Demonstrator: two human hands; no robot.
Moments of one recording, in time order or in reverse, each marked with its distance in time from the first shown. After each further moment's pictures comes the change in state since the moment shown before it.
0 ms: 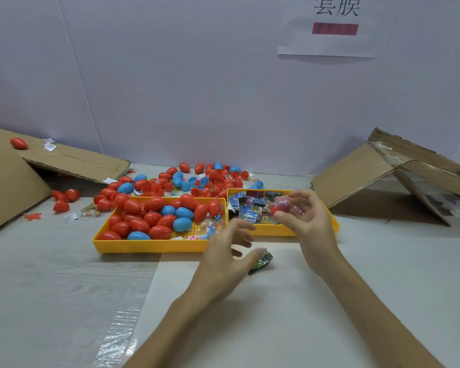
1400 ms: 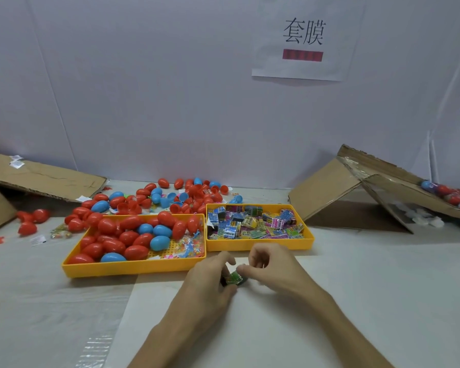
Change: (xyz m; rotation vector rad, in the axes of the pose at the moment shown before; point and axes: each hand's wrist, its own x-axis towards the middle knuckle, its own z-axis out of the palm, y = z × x) left_hand -0.002 -0.012 0.007 0.405 -0.139 0.060; right_hand -0.016 0.017 -0.012 -0.777 -0.323 0.155
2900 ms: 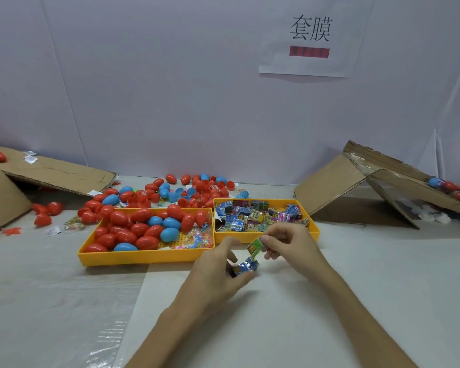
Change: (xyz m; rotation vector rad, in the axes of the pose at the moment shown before) left_hand -0.001 0.004 -0.006 -0.090 -0.007 -0.070; right_hand 0.003 0.001 -0.020 0.239 0.118 -0.077
